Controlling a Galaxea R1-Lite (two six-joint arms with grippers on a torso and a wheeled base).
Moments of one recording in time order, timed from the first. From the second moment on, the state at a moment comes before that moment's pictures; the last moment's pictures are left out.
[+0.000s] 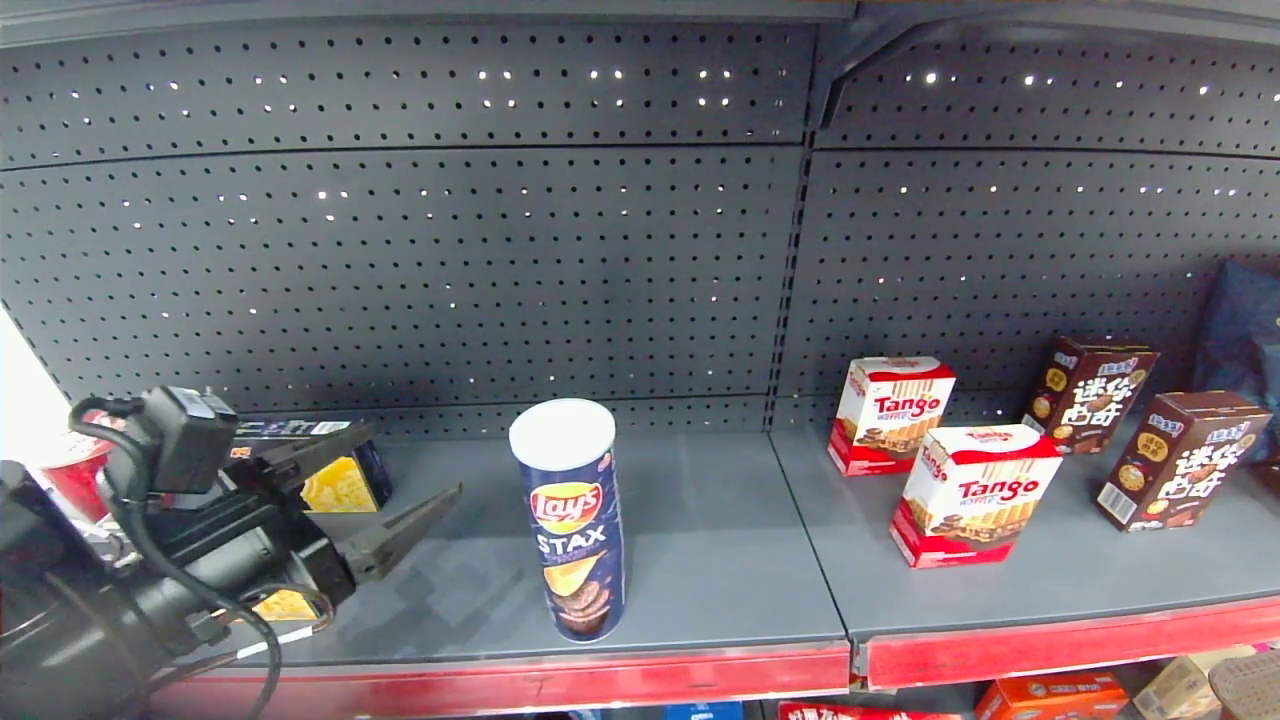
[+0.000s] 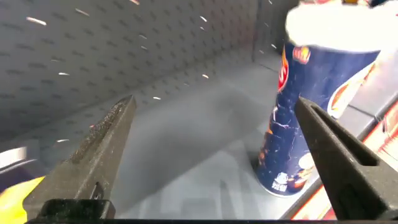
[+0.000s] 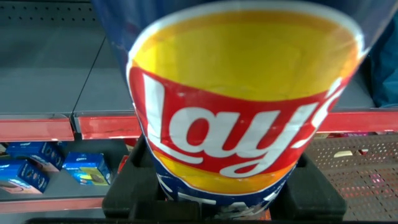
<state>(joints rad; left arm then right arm) -0.10 1.55 -0.17 -1.40 -0.48 0.02 -0.08 0.43 -0.29 0.00 0.06 -0.06</state>
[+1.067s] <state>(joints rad) 0.11 0.78 0.00 -0.89 -0.25 -0.10 -0.09 0.38 -0.32 0.00 0.04 -0.06</state>
